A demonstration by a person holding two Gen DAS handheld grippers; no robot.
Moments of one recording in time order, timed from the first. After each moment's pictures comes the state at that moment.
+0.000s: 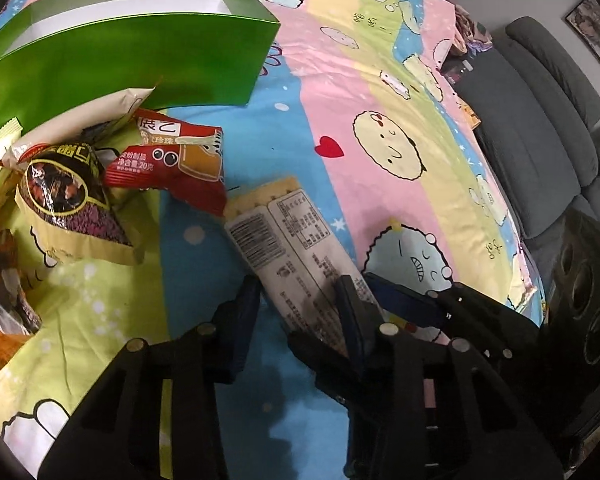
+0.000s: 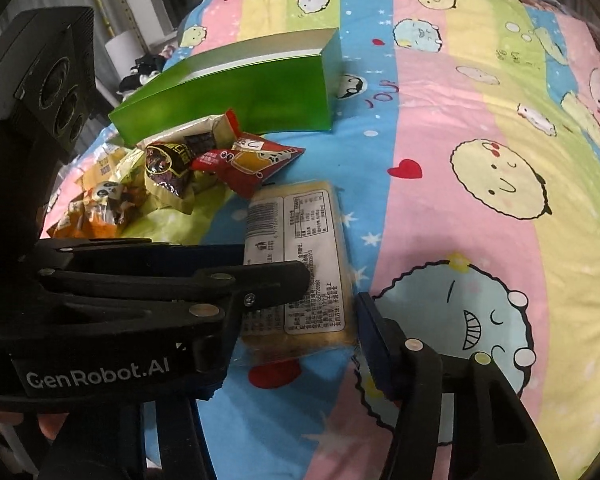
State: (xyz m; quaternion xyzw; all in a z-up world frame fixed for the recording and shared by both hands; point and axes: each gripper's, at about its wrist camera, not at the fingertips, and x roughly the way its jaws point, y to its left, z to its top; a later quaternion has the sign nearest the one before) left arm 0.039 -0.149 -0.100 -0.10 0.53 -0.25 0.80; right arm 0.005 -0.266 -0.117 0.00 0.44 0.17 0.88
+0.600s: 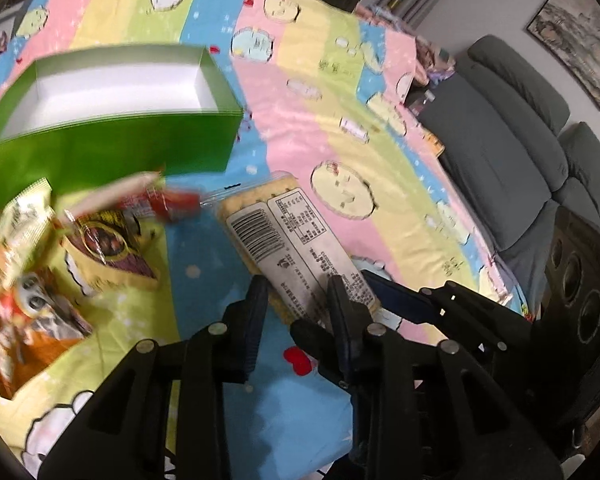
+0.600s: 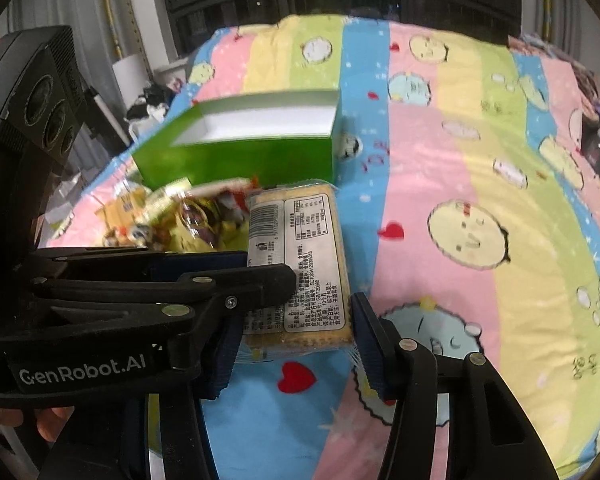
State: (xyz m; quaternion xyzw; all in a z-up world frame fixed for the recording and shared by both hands) left arm 0.019 -0.138 -0.043 -0.11 0.45 -0.28 0.84; right arm -0.019 -0.257 -0.062 -0.01 0.37 0.15 0.92
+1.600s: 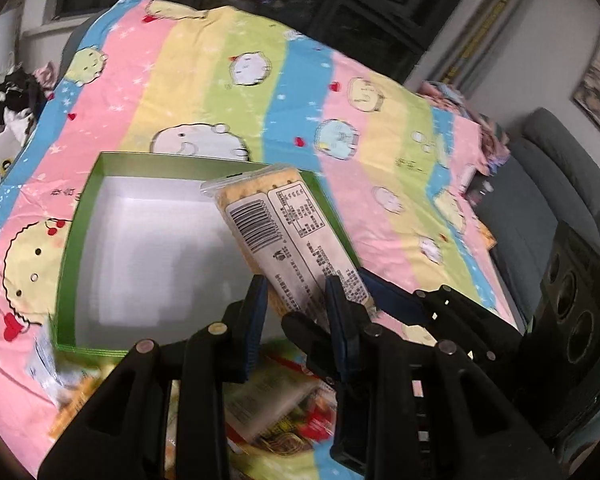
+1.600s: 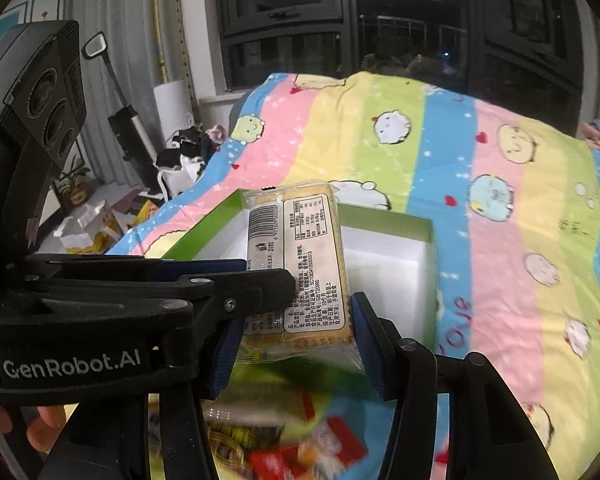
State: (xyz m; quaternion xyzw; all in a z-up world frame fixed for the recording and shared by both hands) left arm 0.152 -0.042 0.008 -0.15 0.40 -0.18 0.88; right arm 0.124 -0.163 -0.010 -0.05 0.29 0.24 0.92
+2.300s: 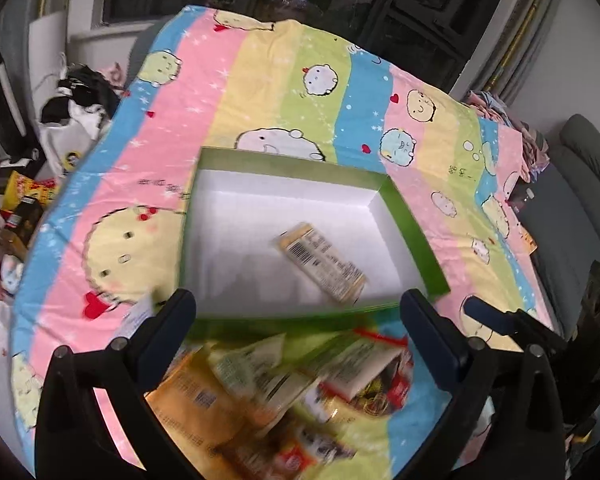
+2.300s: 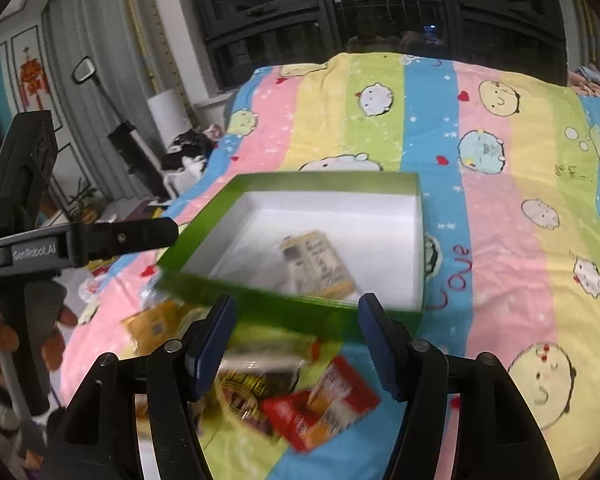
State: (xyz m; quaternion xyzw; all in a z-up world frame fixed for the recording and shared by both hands) left arm 0.105 0.022 0.014 -0.12 0.40 -0.10 0.90; right arm 0.087 -0.200 -0.019 0.01 0.32 0.25 0.91
